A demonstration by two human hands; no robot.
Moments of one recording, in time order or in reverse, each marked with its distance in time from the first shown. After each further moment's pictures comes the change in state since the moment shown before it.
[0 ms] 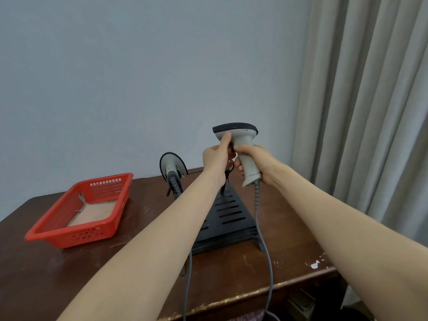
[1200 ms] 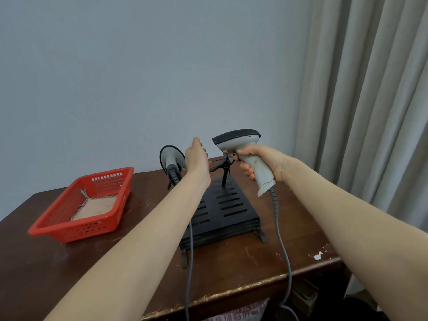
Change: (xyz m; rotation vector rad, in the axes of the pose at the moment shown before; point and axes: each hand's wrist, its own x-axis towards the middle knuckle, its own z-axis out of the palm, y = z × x) left_hand 0.003 -0.003 -0.034 -0.007 0.216 -0.028; right_hand -0.001 0.010 -0.015 0.069 -0.284 0.268
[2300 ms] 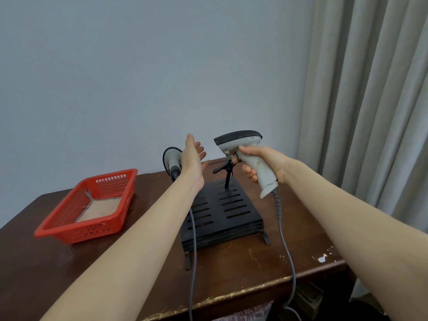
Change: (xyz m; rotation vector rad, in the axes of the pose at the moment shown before) left_hand 0.002 0.008 -0.019 -0.095 -0.104 -0.021; right_hand 0.000 -0.001 0.002 -0.003 -0.074 -0.032
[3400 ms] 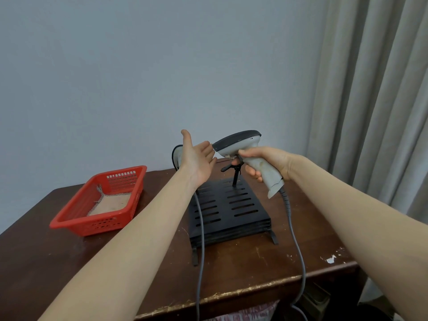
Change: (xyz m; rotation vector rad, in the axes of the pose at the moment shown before) left_hand 0.007 0.011 -0.018 -0.183 -0.262 -0.155; right_hand 0.009 -0.004 0.006 -0.209 -0.065 0.013
